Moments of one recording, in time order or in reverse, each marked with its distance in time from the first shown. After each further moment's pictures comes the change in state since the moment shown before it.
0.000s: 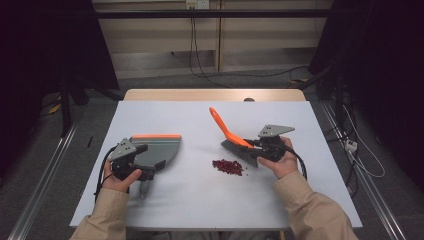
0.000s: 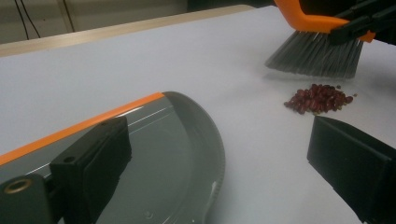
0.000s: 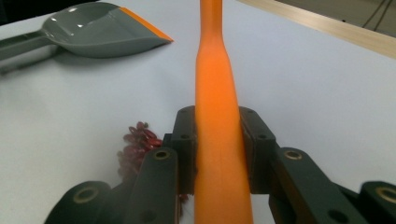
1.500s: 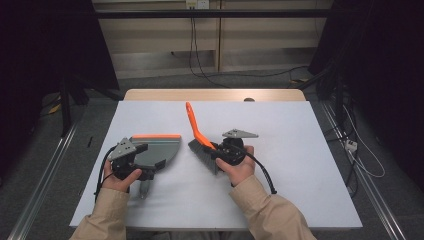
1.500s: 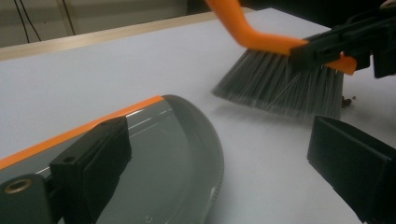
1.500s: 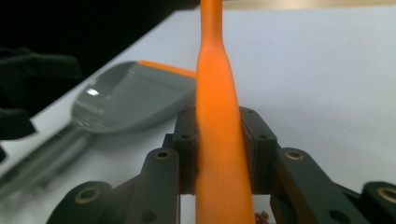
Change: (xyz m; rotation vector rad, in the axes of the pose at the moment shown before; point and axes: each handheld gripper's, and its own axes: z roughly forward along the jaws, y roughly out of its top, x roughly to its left) left arm 0.000 0.002 -0.001 -0.007 0.000 0.004; right arm 0.080 0.029 0.074 -0.068 -0.044 0.320
